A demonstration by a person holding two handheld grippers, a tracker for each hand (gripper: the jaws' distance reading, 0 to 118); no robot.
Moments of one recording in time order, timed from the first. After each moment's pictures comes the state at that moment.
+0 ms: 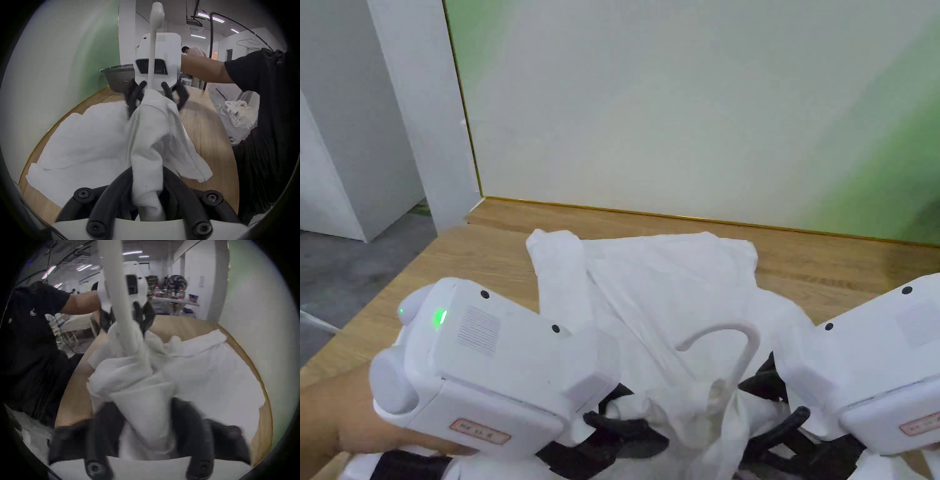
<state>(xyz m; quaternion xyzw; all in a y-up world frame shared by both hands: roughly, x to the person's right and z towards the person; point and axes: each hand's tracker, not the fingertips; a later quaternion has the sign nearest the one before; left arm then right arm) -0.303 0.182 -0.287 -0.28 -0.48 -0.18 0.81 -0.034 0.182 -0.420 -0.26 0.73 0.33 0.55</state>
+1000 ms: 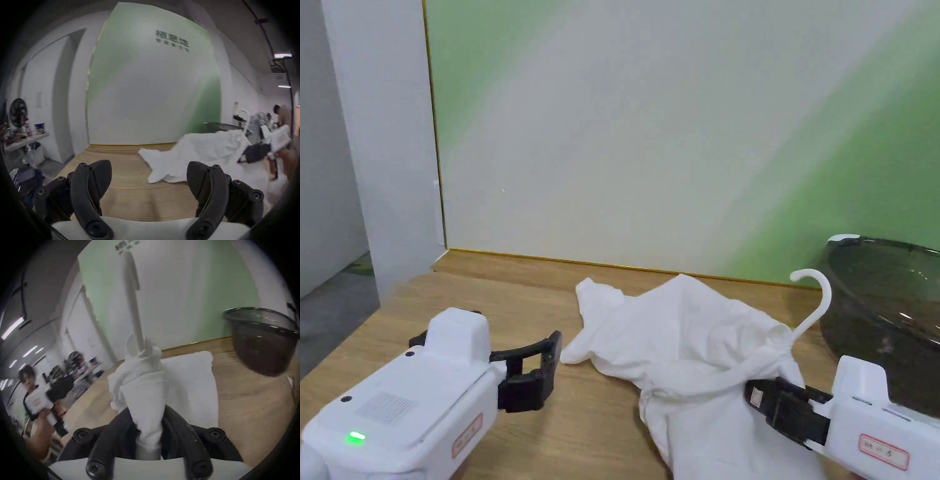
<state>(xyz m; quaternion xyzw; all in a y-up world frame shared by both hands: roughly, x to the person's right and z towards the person) -0.315 0.183 -0.202 -0.06 0.03 0.02 1.00 0.082 0.168 -0.323 -0.26 0.30 -0.11 0.91</state>
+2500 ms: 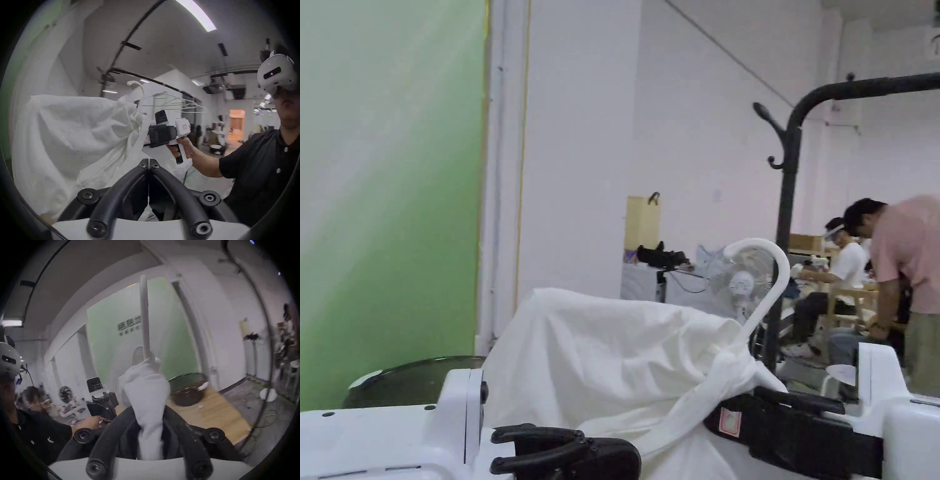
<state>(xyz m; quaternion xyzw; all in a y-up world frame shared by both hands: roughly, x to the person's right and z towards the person) 0.003 0.368 -0.197 -0.01 -0.86 0.00 0.52 0.313 0.384 0.072 -0.05 0.13 -0.13 0.98</state>
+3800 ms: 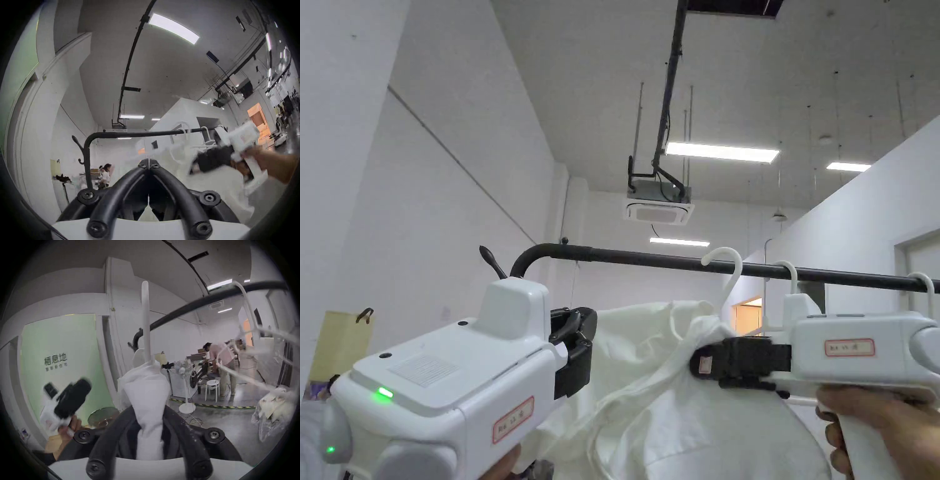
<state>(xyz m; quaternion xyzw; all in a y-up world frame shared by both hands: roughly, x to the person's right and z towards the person) 0.220 0.538 -0.082 0.22 -0.75 0.11 0.62 0.394 0.606 0.218 -0.02 -0.28 -0.12 0.95</state>
